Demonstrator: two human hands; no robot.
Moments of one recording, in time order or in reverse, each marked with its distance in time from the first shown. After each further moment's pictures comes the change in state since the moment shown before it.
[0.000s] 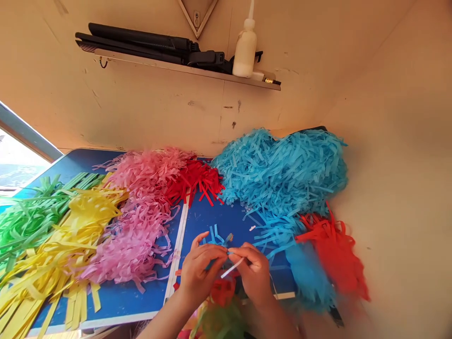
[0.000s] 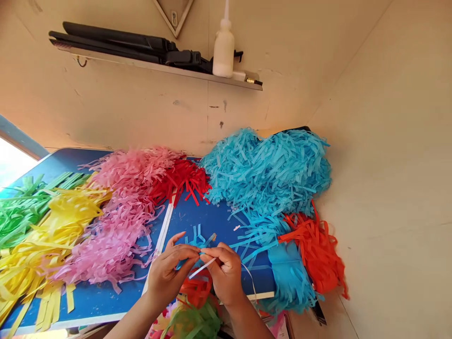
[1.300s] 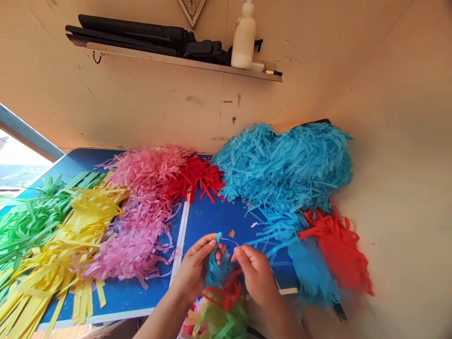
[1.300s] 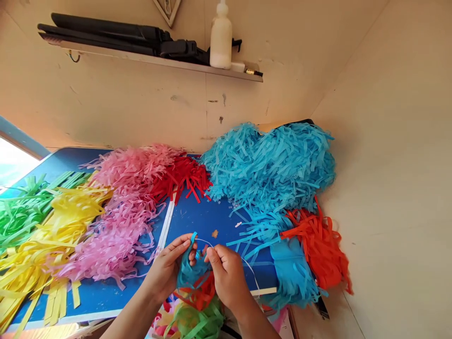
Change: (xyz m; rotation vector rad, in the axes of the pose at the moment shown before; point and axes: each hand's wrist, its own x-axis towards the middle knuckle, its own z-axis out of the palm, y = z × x) left_hand 0.001 -0.001 0.005 -1.103 0.155 -1.193; right_hand -0.004 -0.007 -0.008 -0.157 -0.197 0.231
